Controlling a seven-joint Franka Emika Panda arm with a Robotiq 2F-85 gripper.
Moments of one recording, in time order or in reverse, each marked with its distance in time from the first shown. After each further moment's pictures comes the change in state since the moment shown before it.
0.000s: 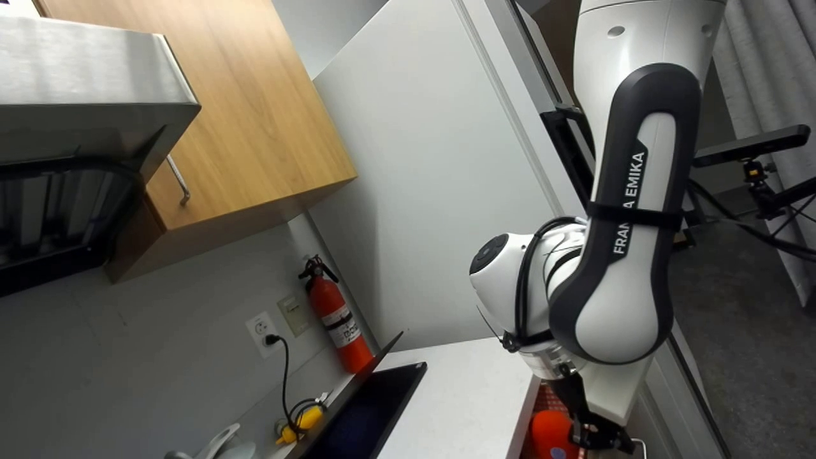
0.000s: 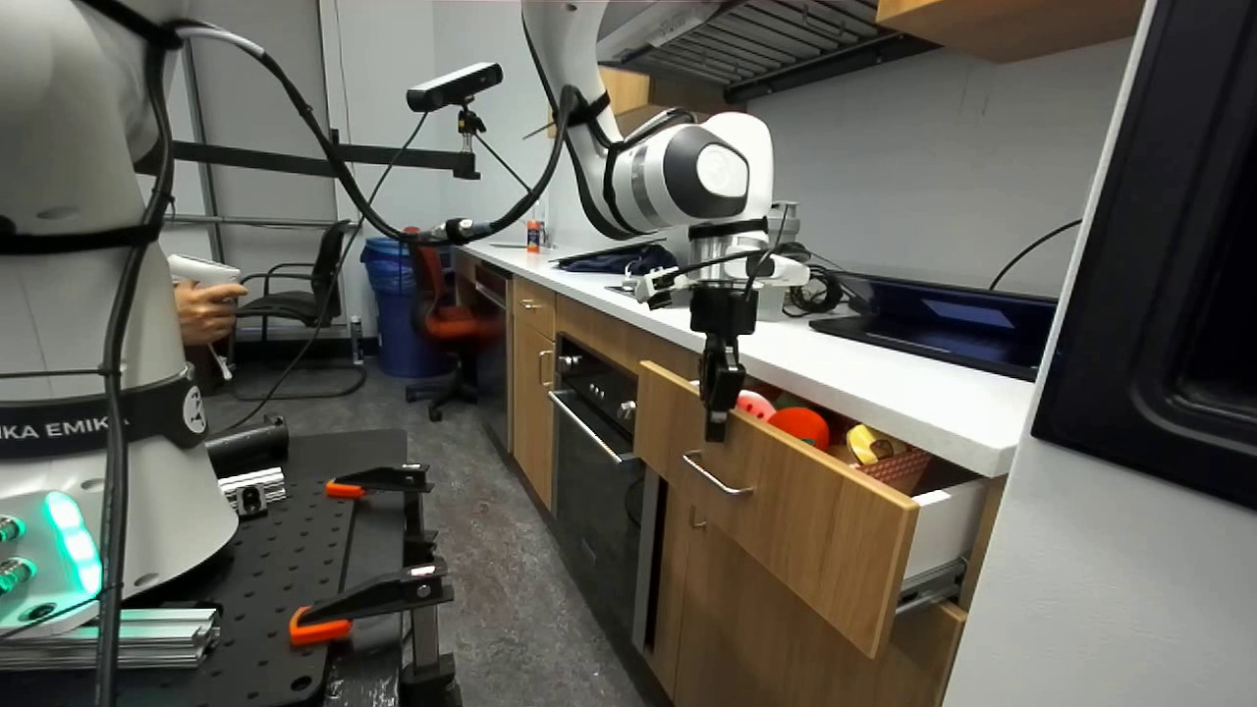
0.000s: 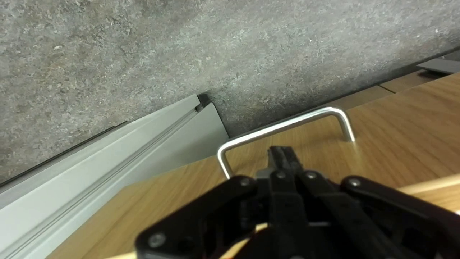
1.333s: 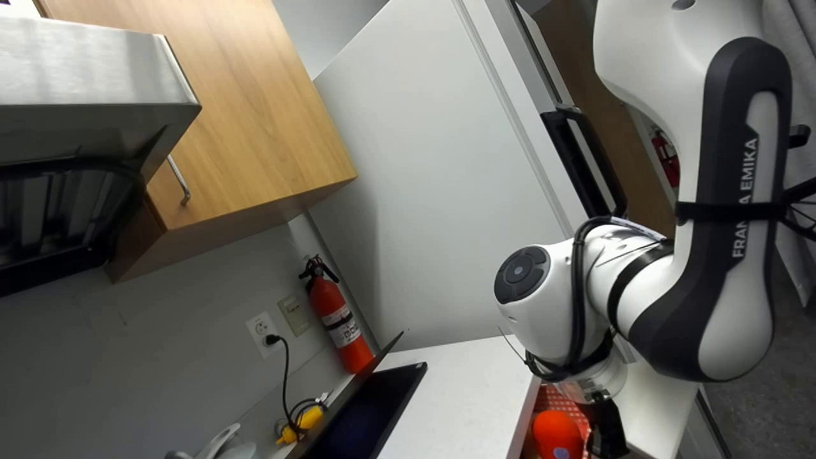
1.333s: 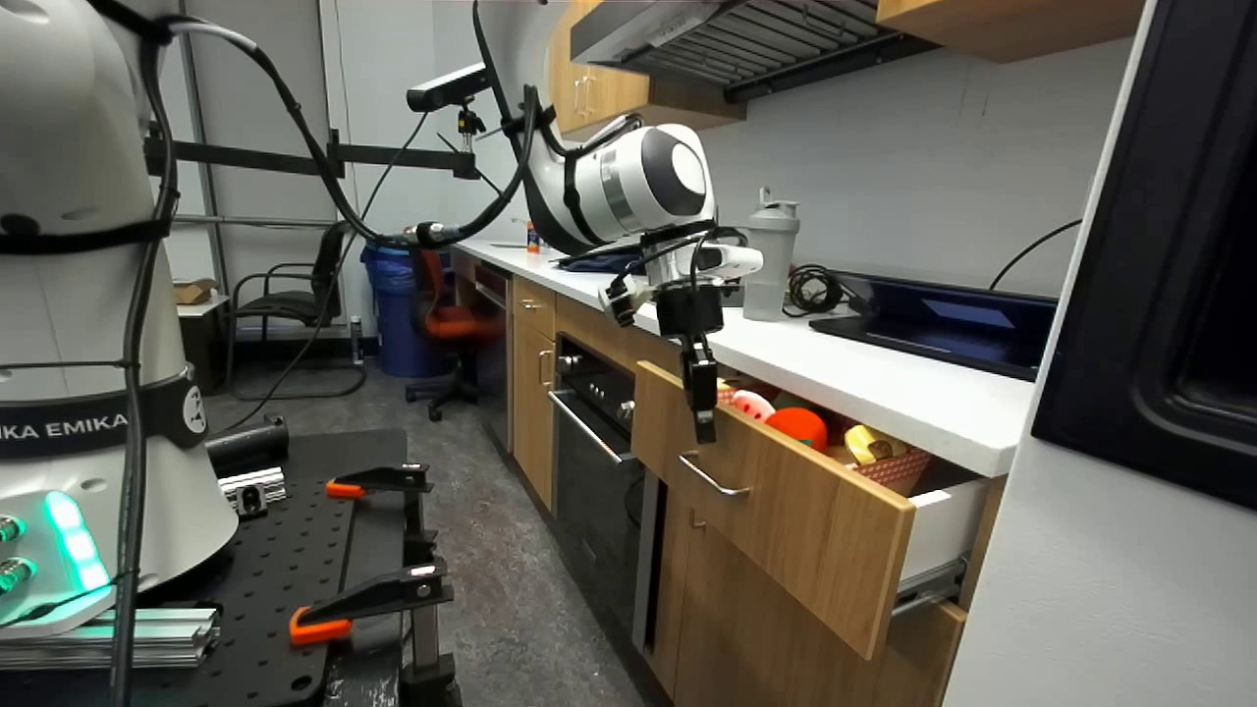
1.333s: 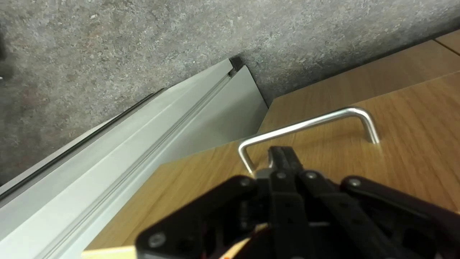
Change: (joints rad) arm 0.125 -0.056 -0.084 -0.123 -0.360 0.086 0.420
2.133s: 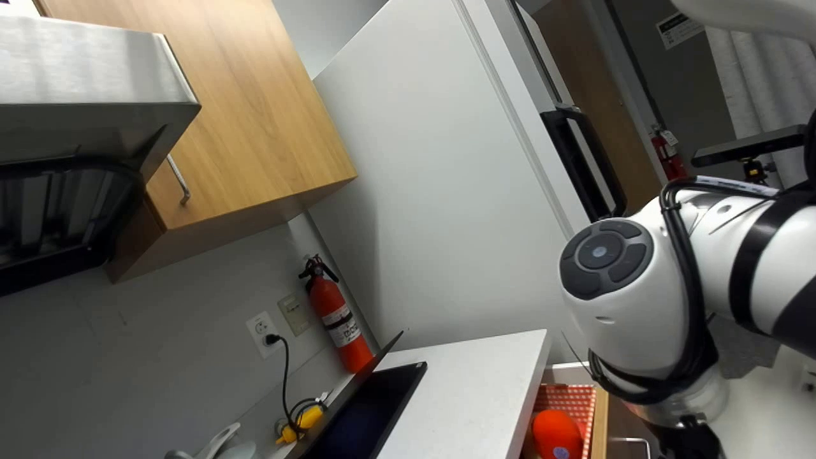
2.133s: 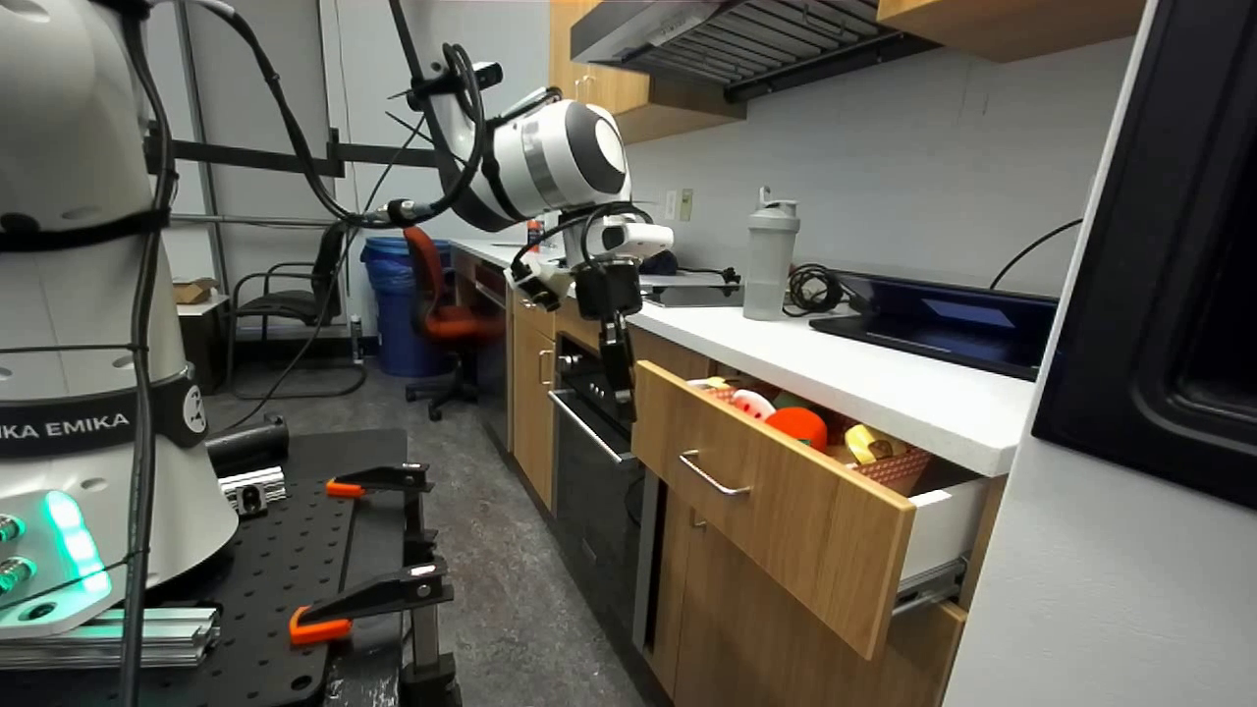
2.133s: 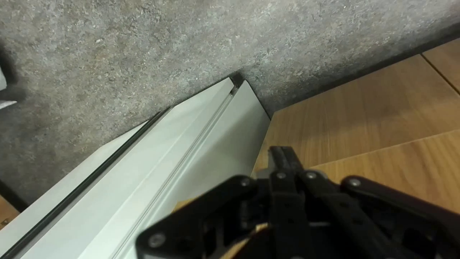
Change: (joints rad) arm 0.002 -0.200 0.115 -0.243 -0.110 -0.005 0.271
